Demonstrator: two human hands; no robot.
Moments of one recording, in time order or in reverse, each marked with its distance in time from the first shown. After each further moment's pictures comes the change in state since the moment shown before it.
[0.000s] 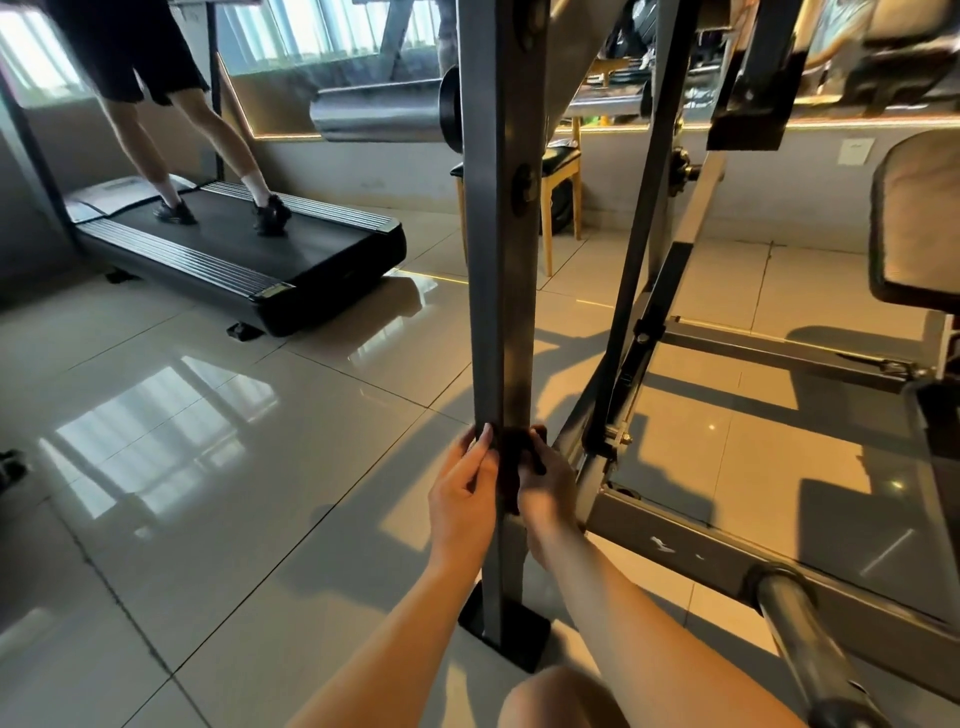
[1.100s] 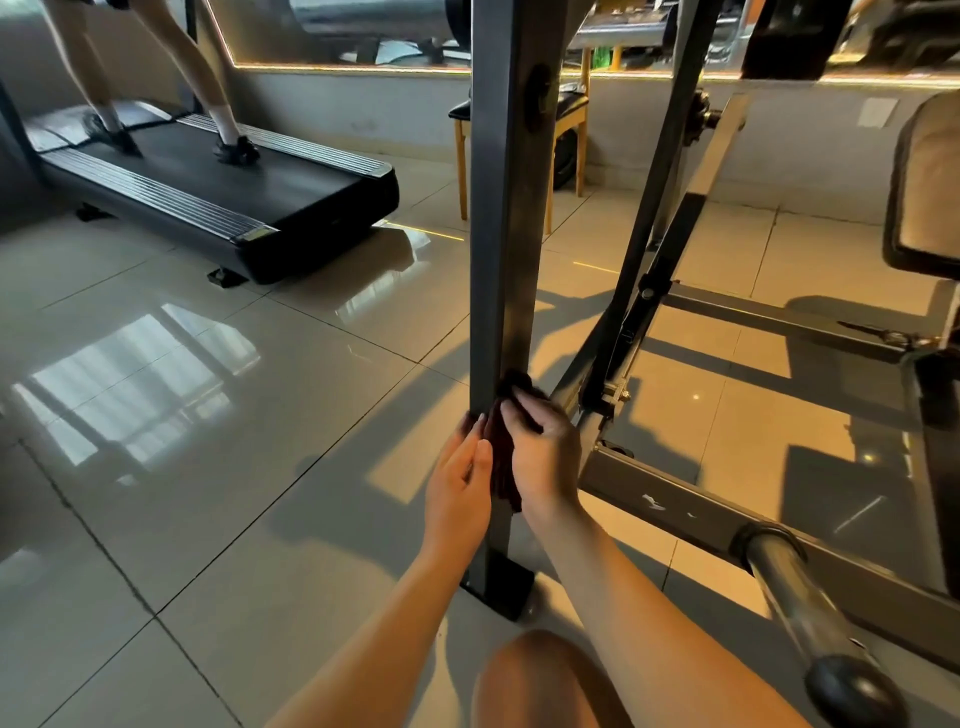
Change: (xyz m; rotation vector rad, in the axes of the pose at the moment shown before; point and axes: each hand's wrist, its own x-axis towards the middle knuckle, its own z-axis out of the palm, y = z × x) left_hand -0.024 -0.052 0.003 0.101 -0.073 -0.059; right_hand -0.008 0.017 0.001 0.061 0.046 -0.042
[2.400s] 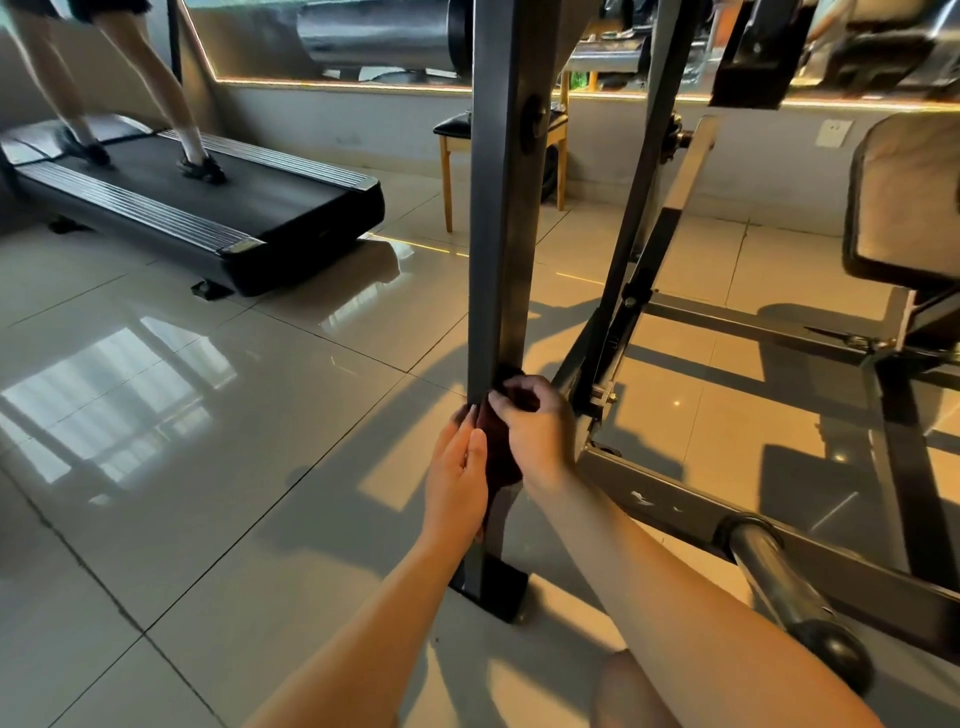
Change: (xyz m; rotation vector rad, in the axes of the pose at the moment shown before) left_hand 0.003 0.022 -0.010 -0.018 -0.059 -0.008; right_hand -0.002 -0.045 -0.003 -0.116 -0.029 0.019
